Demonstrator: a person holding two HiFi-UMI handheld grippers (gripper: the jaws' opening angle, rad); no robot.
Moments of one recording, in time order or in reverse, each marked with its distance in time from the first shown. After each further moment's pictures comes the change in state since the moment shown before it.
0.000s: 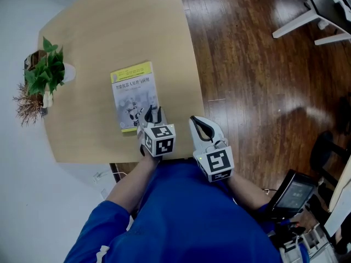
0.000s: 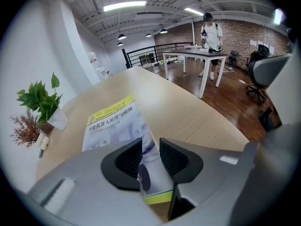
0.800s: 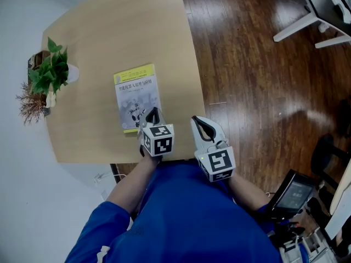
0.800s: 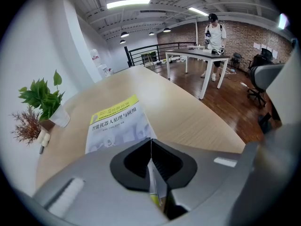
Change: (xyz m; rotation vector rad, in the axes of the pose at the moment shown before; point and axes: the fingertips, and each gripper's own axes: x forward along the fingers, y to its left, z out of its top) left arm -0.008 0.008 0.003 -0.040 0.020 -0.006; right arm -0.003 -0.002 0.016 0.018 -0.043 -0.021
